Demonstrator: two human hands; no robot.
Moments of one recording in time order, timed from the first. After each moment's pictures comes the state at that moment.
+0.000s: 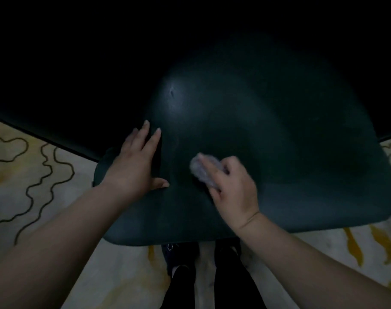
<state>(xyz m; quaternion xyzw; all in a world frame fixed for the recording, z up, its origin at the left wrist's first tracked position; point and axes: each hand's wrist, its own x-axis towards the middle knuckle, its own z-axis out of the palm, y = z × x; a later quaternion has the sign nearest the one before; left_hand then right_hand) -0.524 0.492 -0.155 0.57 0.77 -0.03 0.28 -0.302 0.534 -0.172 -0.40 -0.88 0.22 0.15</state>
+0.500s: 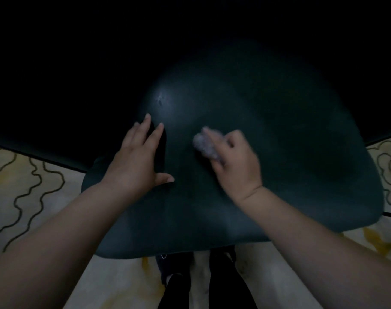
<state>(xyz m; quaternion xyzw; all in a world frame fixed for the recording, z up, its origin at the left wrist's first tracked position) -0.509 0.525 -0.146 0.58 0.77 0.00 0.27 -0.306 0.600 -0.164 -0.43 -0.87 0.20 0.16</state>
